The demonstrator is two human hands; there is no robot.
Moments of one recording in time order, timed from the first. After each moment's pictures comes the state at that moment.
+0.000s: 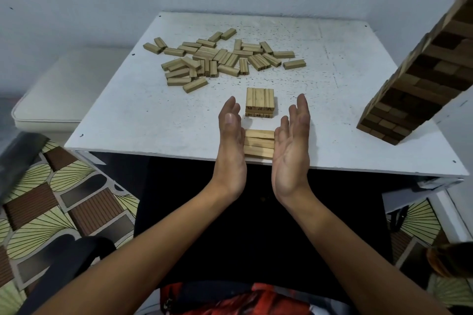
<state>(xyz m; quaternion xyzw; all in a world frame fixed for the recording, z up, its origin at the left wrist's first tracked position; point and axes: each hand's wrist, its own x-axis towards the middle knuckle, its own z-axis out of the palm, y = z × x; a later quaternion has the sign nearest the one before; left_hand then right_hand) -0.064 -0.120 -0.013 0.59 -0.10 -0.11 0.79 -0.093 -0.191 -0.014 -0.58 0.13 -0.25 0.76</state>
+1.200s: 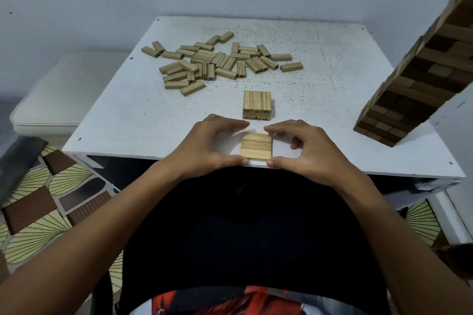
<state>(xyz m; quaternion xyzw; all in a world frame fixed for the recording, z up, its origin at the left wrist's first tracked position) -0.002 -0.063 -0.008 0.86 -0.36 -0.10 0.35 -0.099 -0.278 -0.005 -0.92 0.01 -0.03 0.40</state>
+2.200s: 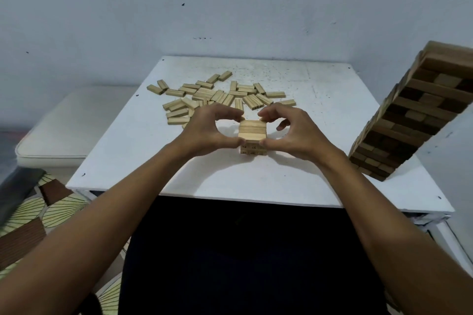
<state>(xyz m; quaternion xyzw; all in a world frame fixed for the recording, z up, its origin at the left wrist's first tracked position) 0.068 -0.094 0.024 0.83 -0.37 -0.02 0.42 -0.022 -0.299 0.026 -0.90 -0.04 -0.13 0.42</state>
